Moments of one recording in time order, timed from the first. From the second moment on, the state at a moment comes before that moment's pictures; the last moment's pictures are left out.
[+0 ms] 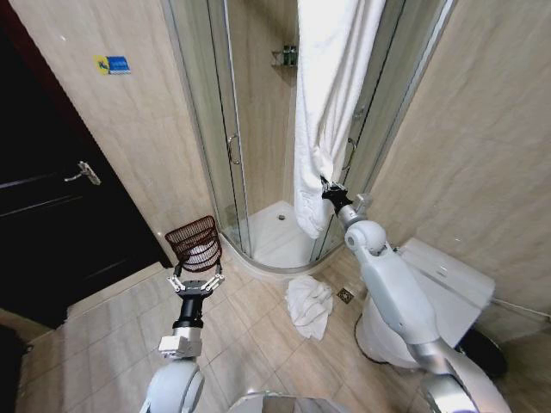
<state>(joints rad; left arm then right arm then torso) 1.72 -1.39 -0.47 -2.20 -0.01 -0.28 -0.24 -0.63 1.19 0.22 1.68 0.56 -0.25 0.11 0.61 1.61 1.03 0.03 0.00</state>
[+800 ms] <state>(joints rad) 1.73 -1.39 -0.46 -2.21 -0.01 -0.27 -0.23 -0.78 1.23 0.31 1.67 0.47 -0.21 0.04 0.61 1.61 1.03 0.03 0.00</state>
